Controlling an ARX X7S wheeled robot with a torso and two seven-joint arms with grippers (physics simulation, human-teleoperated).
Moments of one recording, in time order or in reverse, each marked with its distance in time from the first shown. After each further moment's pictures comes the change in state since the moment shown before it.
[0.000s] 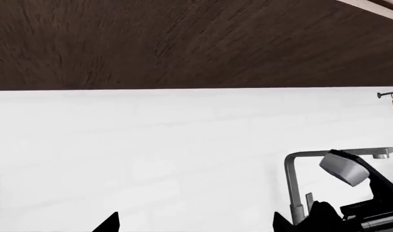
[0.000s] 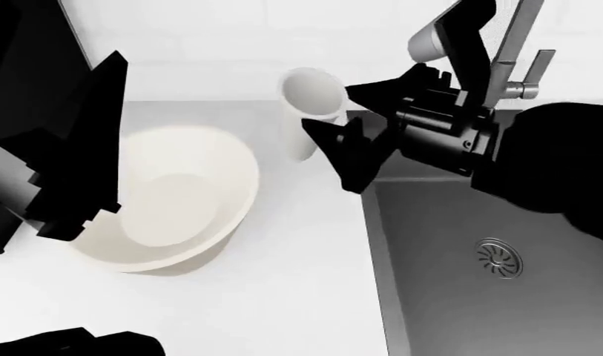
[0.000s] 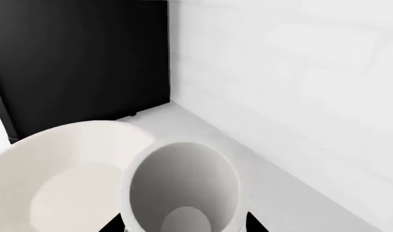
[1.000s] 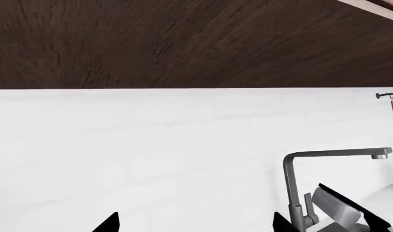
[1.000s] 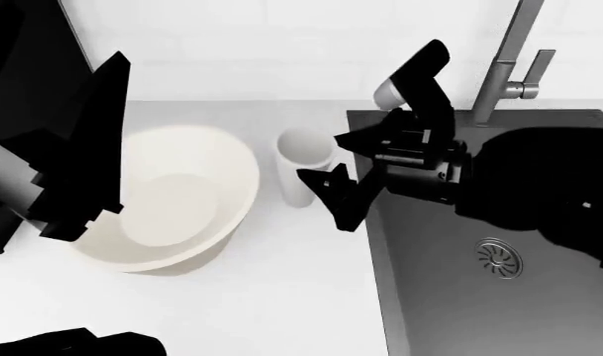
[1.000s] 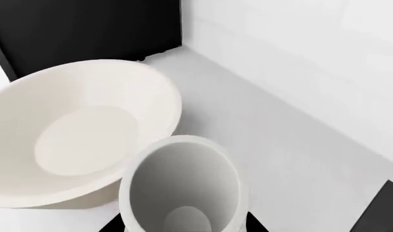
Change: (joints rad) left arm 0.002 0.007 0.002 0.000 0.003 0.000 0.000; right arm -0.008 -0.028 -0.080 0.018 -0.002 0.107 -0.016
